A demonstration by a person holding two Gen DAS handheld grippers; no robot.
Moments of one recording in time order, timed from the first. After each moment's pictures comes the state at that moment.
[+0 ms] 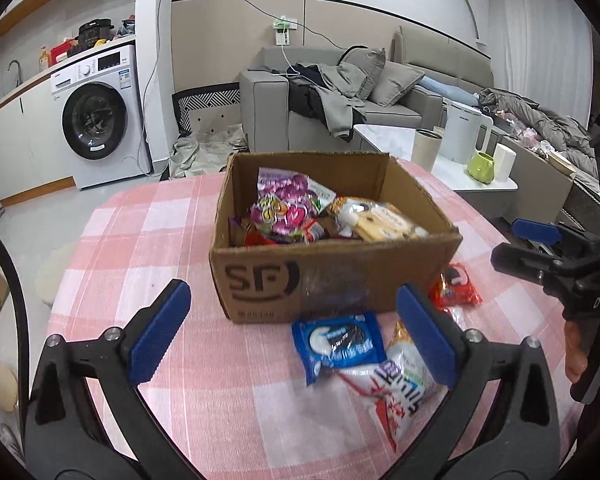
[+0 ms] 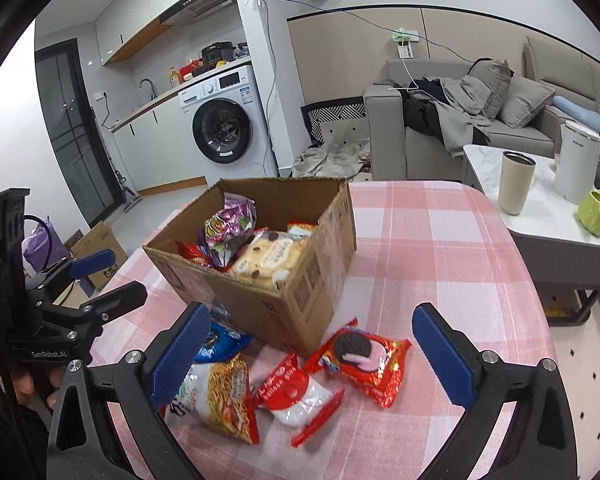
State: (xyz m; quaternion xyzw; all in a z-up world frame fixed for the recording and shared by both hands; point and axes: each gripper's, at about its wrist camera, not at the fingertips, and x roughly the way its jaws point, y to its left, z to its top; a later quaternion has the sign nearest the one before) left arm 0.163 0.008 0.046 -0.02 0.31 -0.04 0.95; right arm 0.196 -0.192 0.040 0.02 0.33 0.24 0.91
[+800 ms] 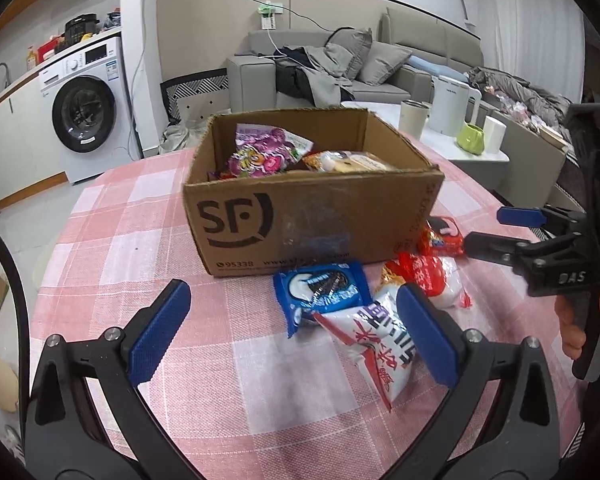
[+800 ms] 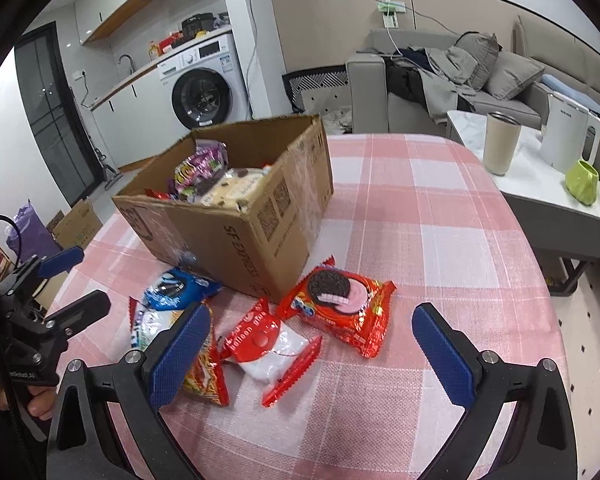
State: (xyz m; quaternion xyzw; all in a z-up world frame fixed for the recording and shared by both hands) left arm 0.141 -0.014 0.016 0.01 0.34 -0.06 0.94; right arm 0.196 -0.195 -0.002 0.00 0.39 0.20 0.90
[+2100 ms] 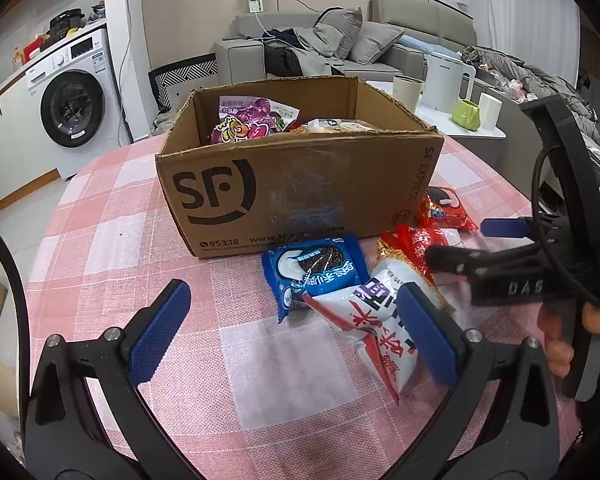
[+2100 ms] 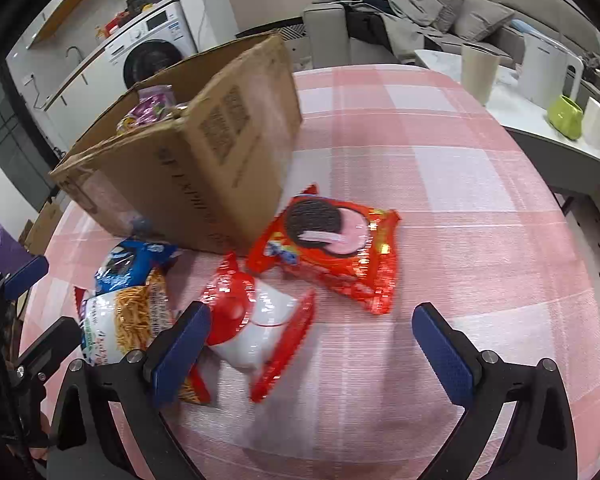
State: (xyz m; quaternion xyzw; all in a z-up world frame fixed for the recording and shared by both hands) left arm 0.153 -0.020 -0.011 0.02 0.37 -0.07 0.93; right arm 0.212 -0.171 -0.049 0.02 0.47 0.14 0.87
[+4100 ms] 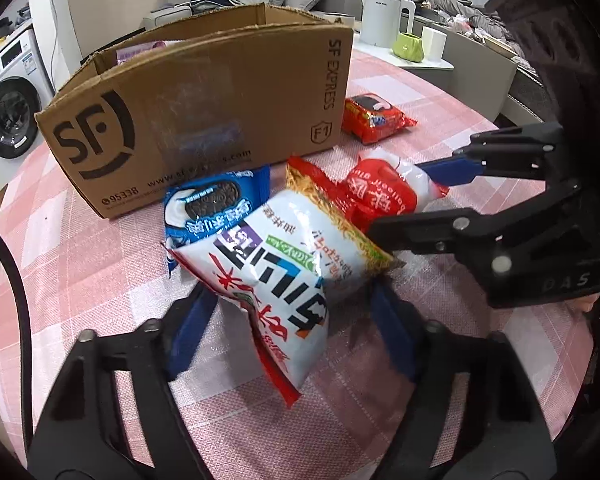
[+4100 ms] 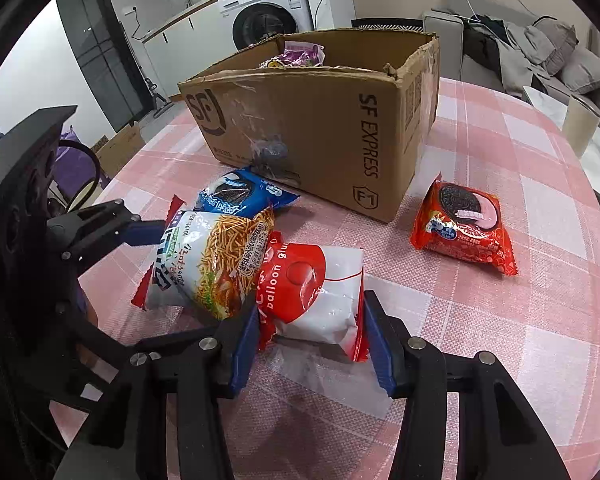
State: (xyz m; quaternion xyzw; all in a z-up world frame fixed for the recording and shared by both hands) left arm 0.147 -0.062 -0.054 0.08 0.44 -0.18 0.88; right arm 0.166 -0.146 -0.040 -0.06 0.45 0.31 0.83
